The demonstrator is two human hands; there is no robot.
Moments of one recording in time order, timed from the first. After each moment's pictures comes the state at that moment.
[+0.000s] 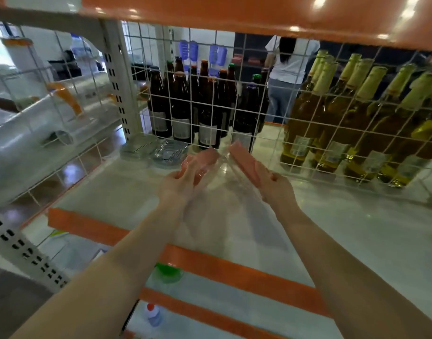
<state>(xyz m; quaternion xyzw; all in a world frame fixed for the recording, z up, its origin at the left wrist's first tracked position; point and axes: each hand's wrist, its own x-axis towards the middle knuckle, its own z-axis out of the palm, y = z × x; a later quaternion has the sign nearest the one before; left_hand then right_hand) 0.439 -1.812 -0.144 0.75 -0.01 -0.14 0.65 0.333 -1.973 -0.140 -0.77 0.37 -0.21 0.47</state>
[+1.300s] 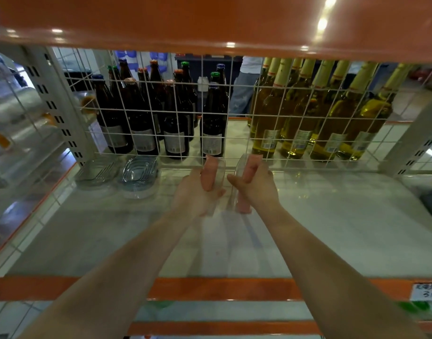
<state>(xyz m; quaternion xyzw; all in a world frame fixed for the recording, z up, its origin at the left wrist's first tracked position) 0.450 -1.859 -0.133 0.86 -0.34 -0.14 0.36 0.357 -1.972 -0.142 -0.77 0.45 -0.25 0.38</state>
